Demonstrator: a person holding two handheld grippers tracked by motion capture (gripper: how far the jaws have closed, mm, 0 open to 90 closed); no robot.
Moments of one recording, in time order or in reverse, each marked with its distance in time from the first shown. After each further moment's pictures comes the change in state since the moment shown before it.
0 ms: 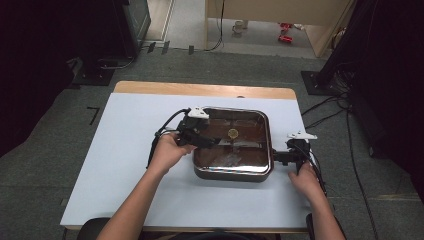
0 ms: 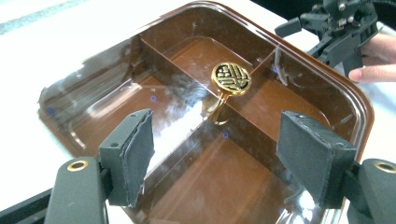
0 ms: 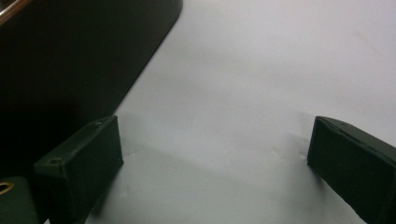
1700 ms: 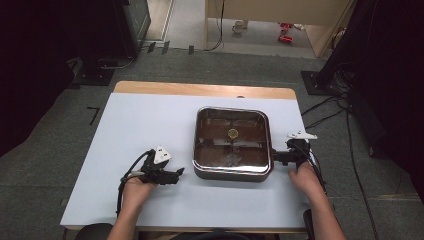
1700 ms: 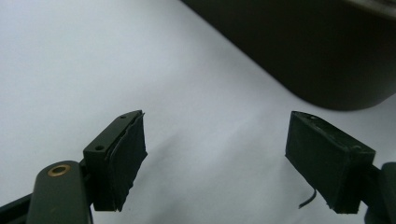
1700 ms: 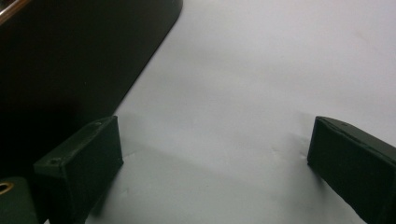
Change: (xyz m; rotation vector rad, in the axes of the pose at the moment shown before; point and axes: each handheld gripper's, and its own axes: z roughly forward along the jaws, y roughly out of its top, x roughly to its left) left arm 0.013 -0.150 -0.024 0.060 0.264 -0.021; right arm 0.000 0.000 0.000 -0.002 0.002 0.002
